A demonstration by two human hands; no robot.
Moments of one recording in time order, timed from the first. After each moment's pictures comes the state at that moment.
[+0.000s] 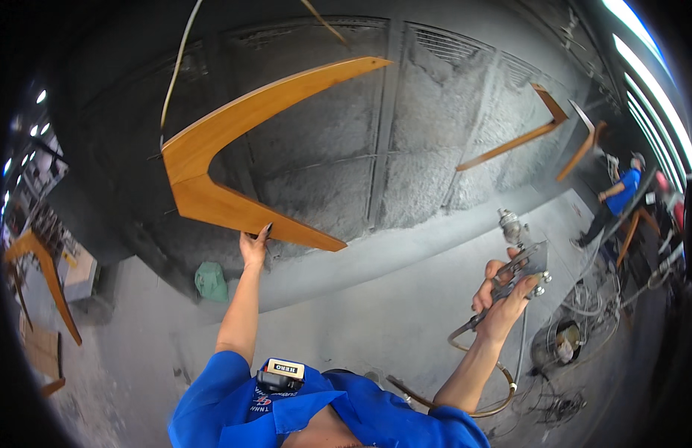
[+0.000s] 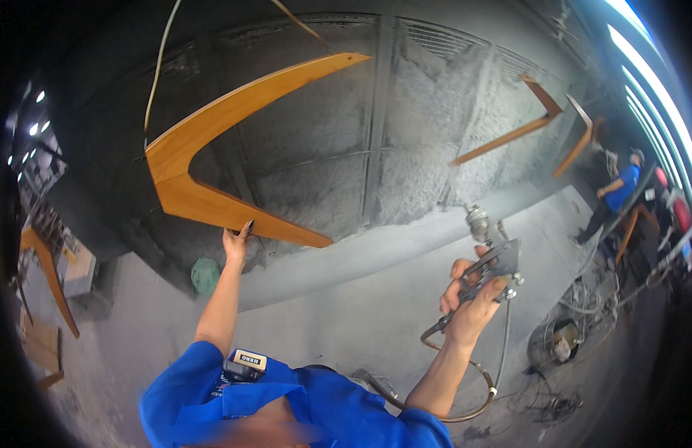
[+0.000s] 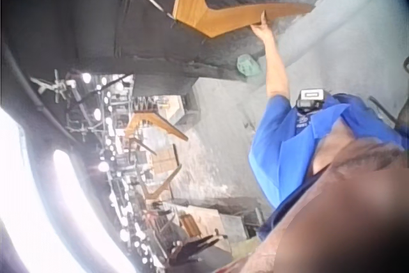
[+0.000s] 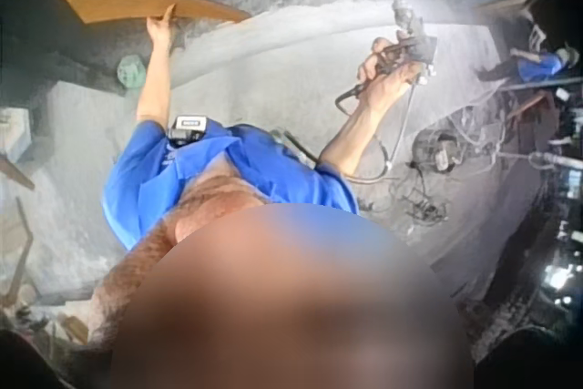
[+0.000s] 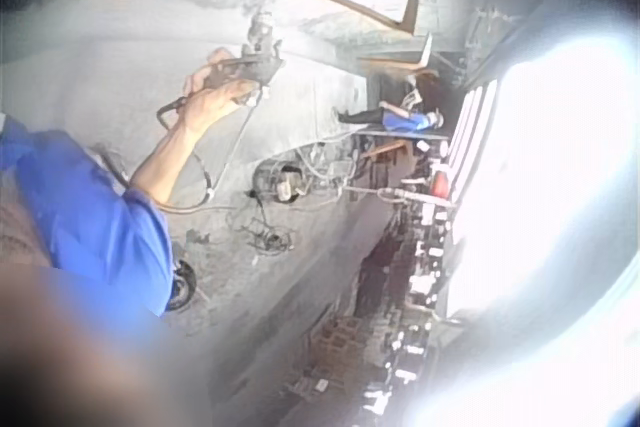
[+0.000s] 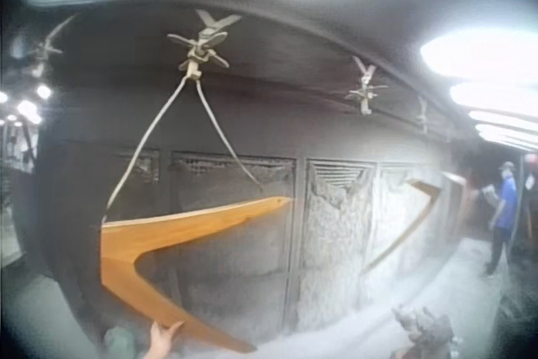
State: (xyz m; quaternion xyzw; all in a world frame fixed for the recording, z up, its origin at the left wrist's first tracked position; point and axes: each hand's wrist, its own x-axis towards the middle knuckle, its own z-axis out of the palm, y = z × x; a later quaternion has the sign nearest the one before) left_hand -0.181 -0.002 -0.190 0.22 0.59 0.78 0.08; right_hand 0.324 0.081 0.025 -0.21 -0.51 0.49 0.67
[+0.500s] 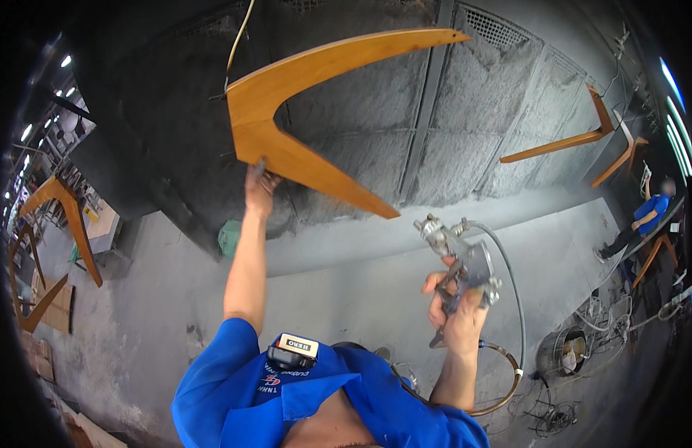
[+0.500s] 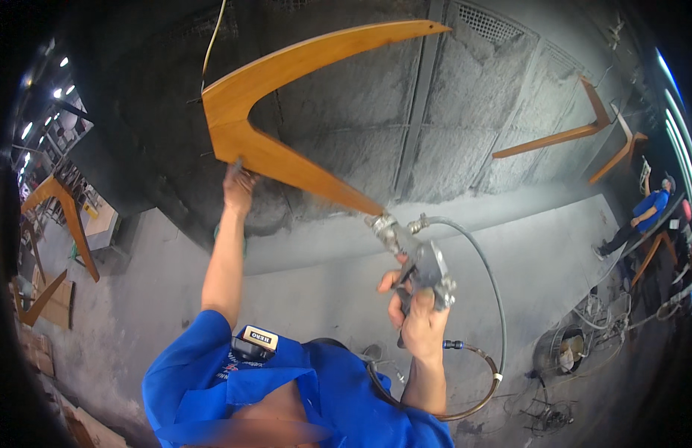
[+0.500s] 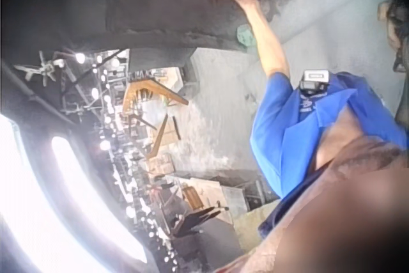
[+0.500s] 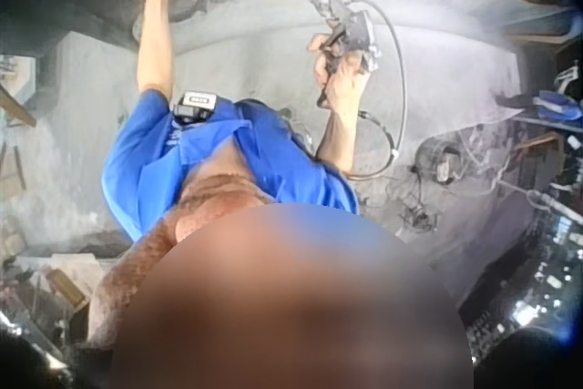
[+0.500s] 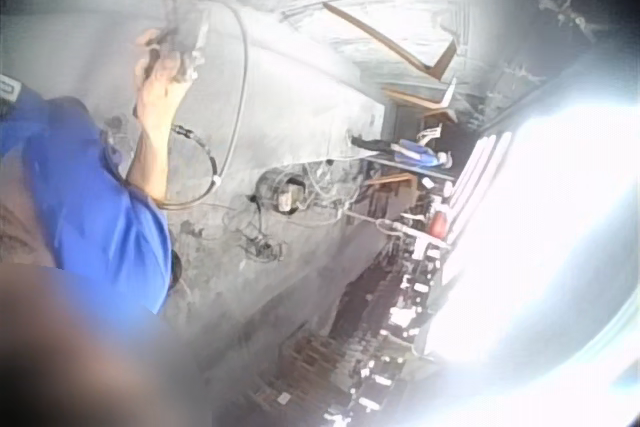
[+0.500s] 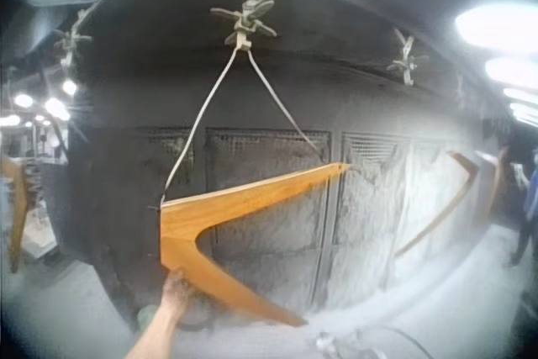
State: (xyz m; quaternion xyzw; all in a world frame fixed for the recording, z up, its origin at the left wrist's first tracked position) left_hand -0.241 -0.068 -0.123 0.26 0.35 0.87 0.22; right_hand 0.258 -0.013 -0.005 -0.13 -0.60 0.65 0.44
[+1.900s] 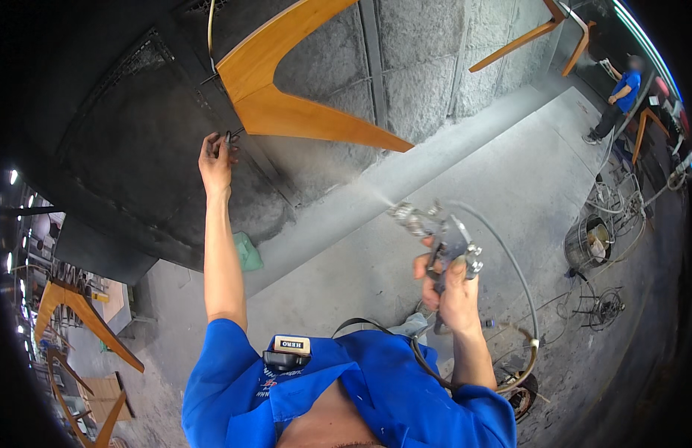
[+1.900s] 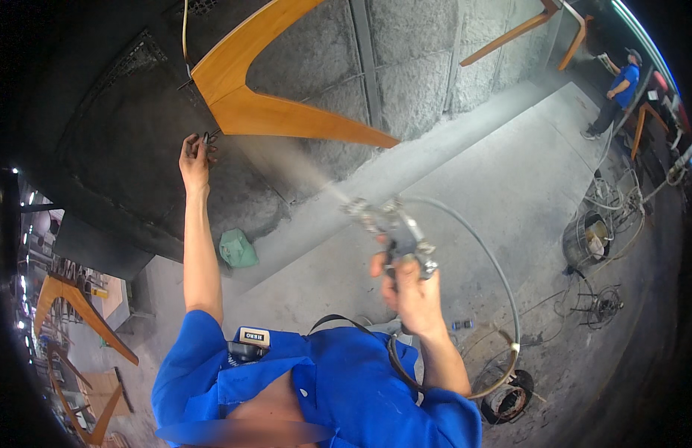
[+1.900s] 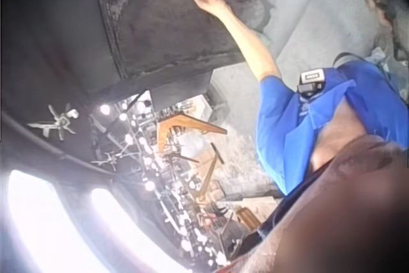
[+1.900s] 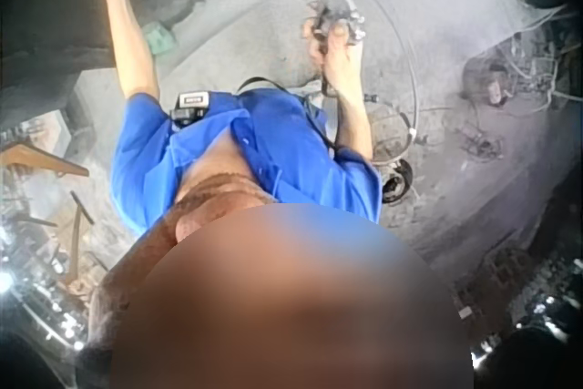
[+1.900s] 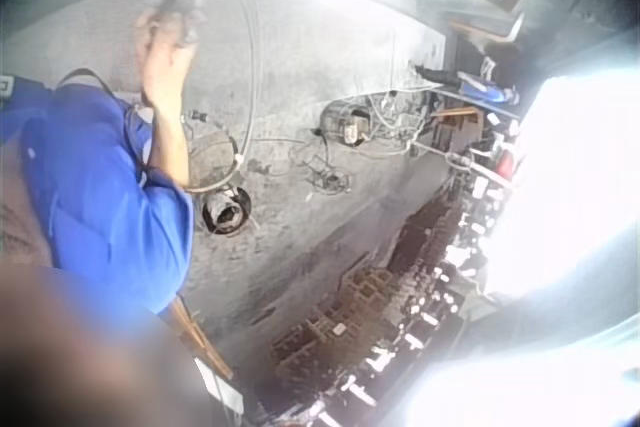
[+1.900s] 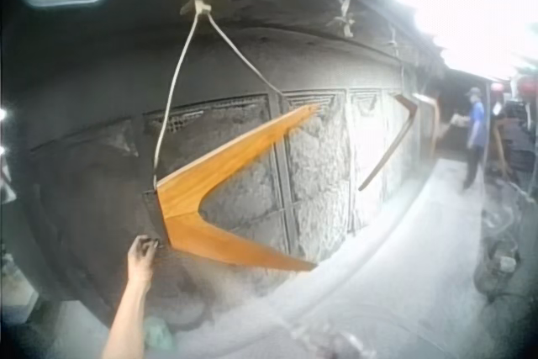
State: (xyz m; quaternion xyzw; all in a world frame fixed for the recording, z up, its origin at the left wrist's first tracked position) left_hand -0.292 -0.087 -0.046 0.39 0.60 0.69 0.06; right_hand 0.217 -0.126 -0.052 -0.27 -0.54 0.66 0.45
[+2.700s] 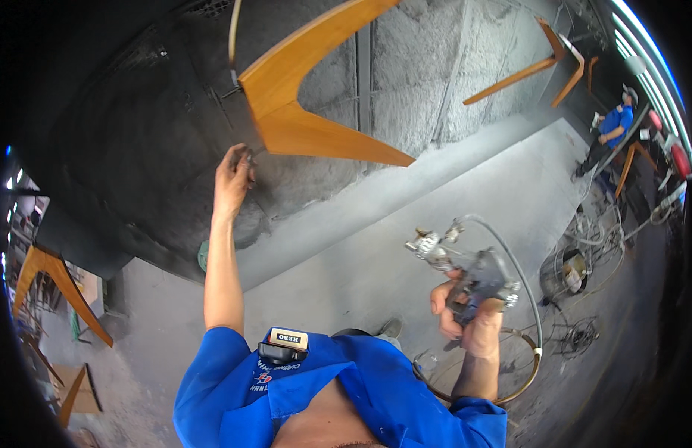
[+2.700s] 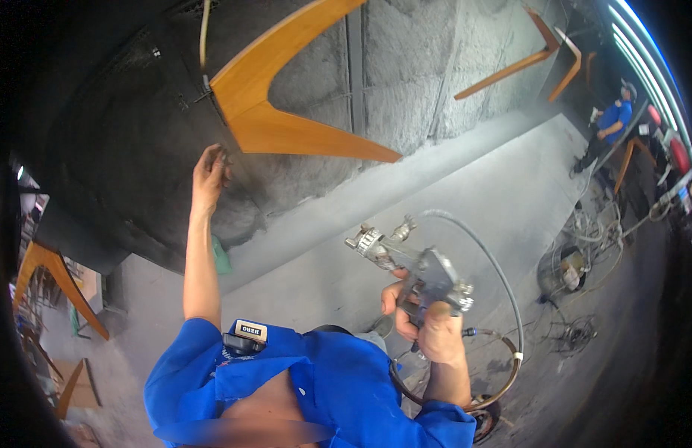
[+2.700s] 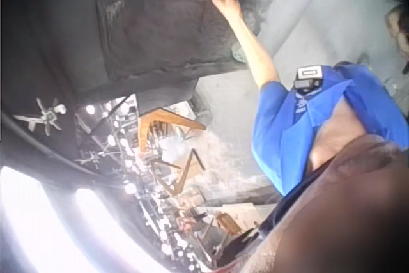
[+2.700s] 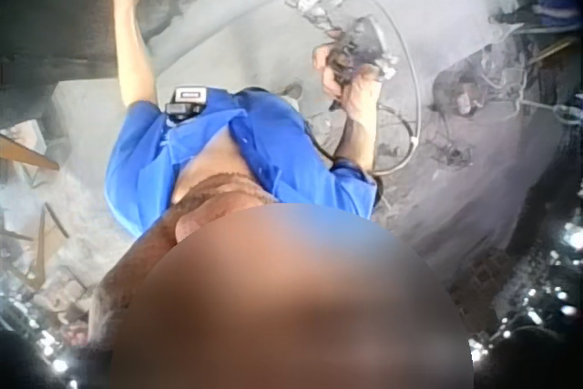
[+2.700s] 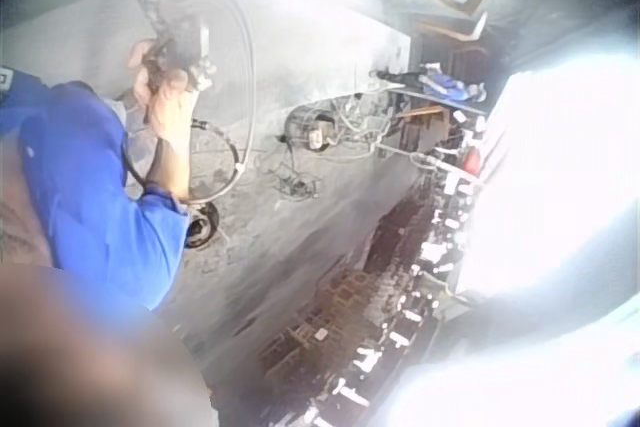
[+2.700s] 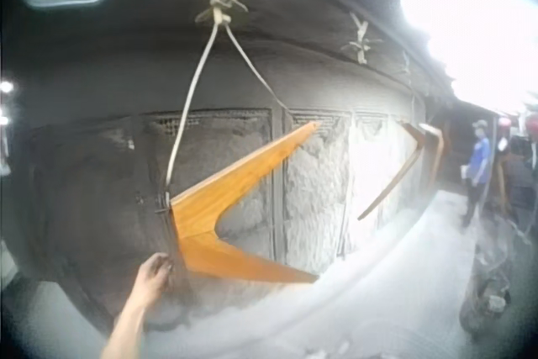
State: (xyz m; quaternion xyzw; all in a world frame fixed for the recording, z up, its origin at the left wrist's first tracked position) left_hand -0.181 -0.043 -0.039 0.43 0.61 0.64 0.15; right_hand 0.307 -0.062 -0.001 -0.22 -0.57 0.67 0.42
